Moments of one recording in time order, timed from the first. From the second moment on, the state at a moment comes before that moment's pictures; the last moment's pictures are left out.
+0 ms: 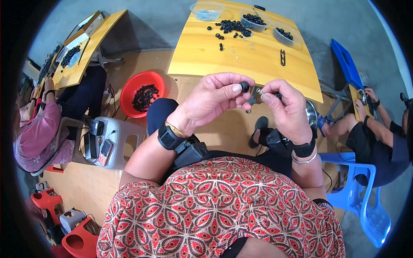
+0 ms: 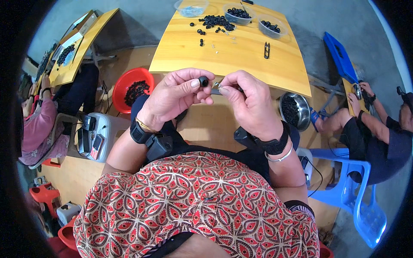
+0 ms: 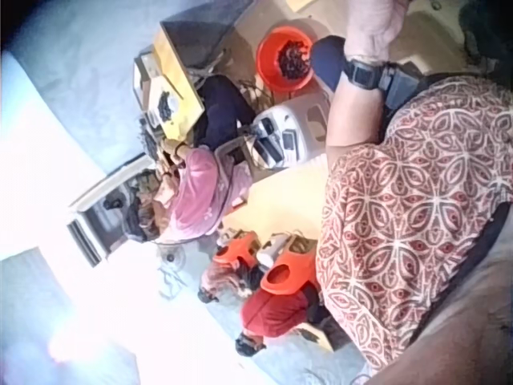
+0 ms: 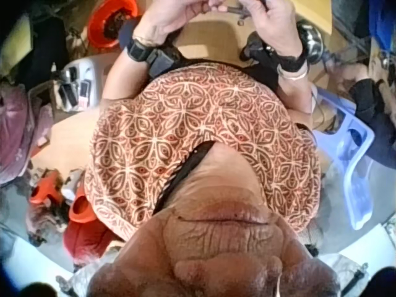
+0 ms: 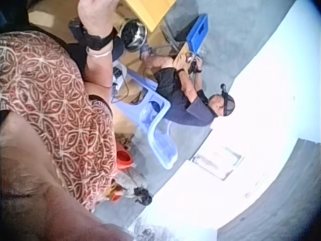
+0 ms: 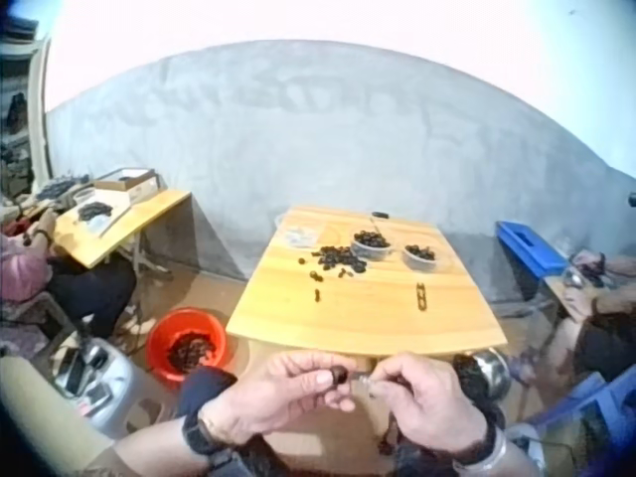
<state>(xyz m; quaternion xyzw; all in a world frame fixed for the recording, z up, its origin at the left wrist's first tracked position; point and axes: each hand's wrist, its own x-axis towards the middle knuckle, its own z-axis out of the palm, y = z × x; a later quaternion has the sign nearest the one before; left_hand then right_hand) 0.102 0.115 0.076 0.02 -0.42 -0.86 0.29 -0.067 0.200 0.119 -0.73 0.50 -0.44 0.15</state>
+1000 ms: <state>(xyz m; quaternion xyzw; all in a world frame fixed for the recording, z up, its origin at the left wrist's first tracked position) 0.103 0.135 0.076 0.16 -0.56 -0.75 0.31 -0.053 0.204 0.126 -0.81 0.50 -0.30 0.04</state>
